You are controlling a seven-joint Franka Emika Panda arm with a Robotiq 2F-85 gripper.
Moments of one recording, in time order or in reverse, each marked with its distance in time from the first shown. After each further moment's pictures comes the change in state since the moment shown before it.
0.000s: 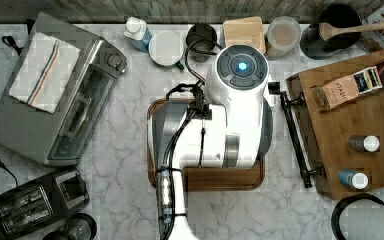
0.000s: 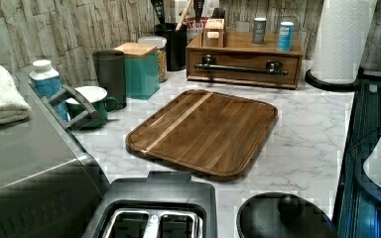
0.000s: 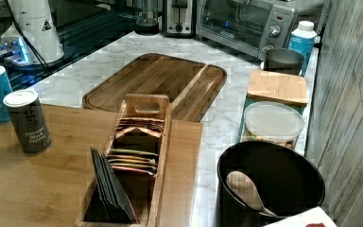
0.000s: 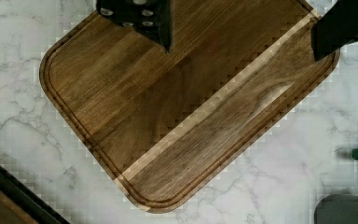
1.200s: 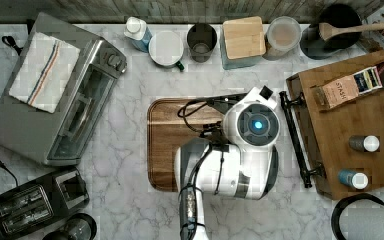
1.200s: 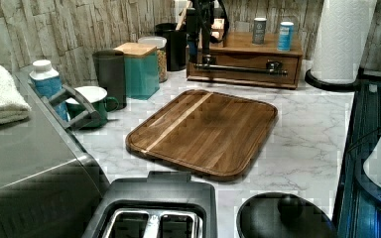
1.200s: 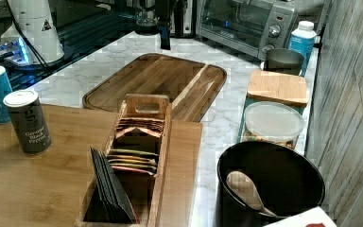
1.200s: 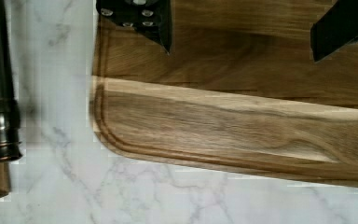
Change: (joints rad) arm -0.039 -0.092 -0.058 -0.396 0.002 0.430 -0.952
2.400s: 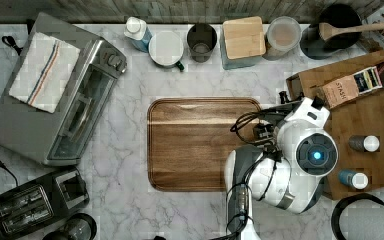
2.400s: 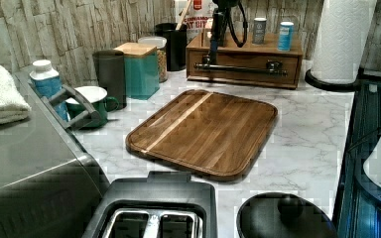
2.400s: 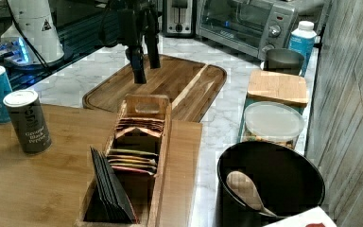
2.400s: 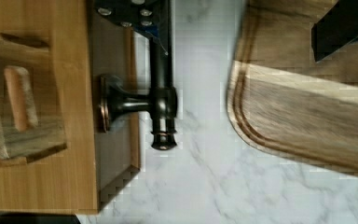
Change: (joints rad) arm -0.096 0.051 -0.133 -0.059 -0.064 0.293 -0.290
